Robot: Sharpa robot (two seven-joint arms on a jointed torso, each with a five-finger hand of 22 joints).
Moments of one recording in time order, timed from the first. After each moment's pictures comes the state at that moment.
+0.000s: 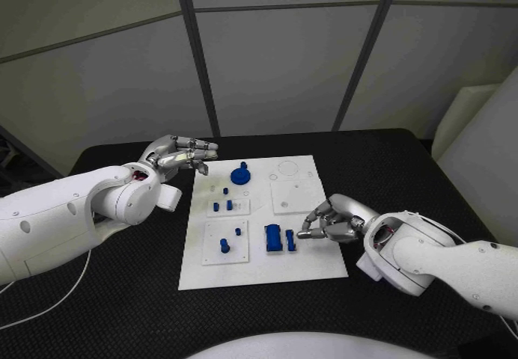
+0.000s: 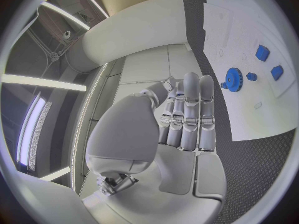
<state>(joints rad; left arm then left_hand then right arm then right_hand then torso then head) 1.12 -0.90 0.05 1.44 -0.18 -0.25 0.20 1.36 -0.11 0.45 -0.11 0.09 1.08 0.16 0.09 0.09 1.23 0.09 0.08 0.07 1.22 0.01 0.81 0.48 0.19 0.97 0.12 0.74 0.84 0.96 -0.99 0.03 1.83 -1.12 -0.41 -0.31 1.37 -0.01 -0.25 0.23 0.10 1.10 0.06 0.07 0.63 1.31 -0.01 0.85 1.08 1.44 -0.08 1.21 0.99 0.05 1.47 0.02 1.31 1.31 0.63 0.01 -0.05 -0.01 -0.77</state>
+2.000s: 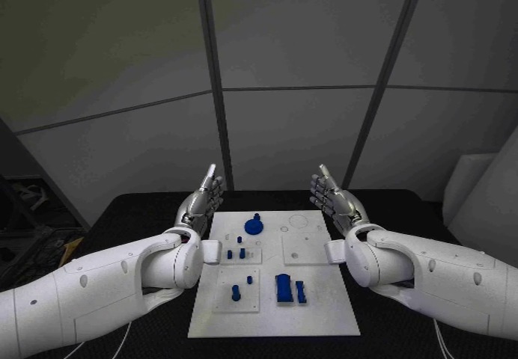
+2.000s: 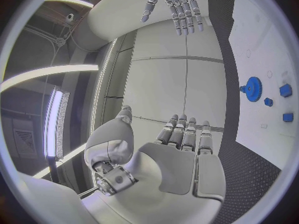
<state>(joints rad) 1.05 -0.77 0.00 1.53 0.07 -0.63 0.48 0.43 0.00 0.02 0.00 0.01 0.29 0.00 0.00 0.00 0.30 0.00 0.01 0.00 0.23 0.00 0.01 0.00 0.06 0.13 0.08 0.01 0.08 1.05 -0.76 0.00 1.52 -0.06 -0.62 0.44 0.45 0.01 -0.08 0.00 0.01 0.29 0.01 0.00 0.00 0.29 0.01 0.01 0.00 0.29 0.00 0.00 0.00 0.05 0.25 0.09 0.01 0.11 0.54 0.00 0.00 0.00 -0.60</state>
